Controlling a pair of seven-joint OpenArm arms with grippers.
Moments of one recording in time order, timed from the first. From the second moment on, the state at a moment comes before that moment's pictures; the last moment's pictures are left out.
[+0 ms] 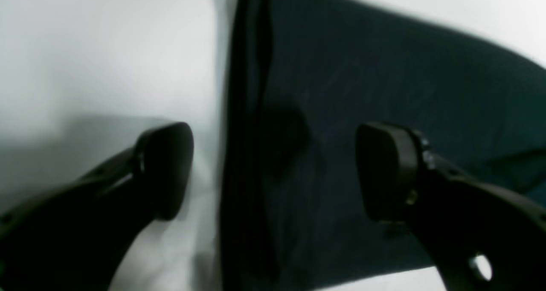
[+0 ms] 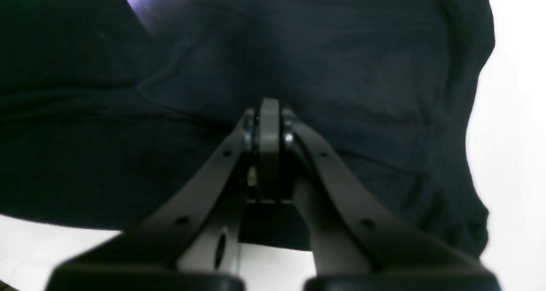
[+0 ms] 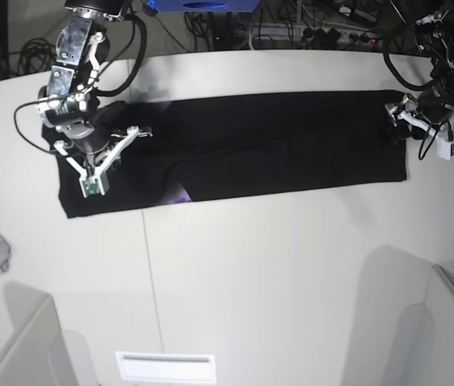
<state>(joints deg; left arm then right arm) 14.4 -16.1 -40.1 82.6 -41.4 -31.8 56.1 -11.4 -4.8 15.6 109.3 2.1 25.1 -58.3</state>
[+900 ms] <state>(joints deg) 15.8 -22.2 -40.1 84.0 -40.0 -31.4 58.0 -12.9 -5.3 15.8 112.1 2.2 25.1 -58.6</state>
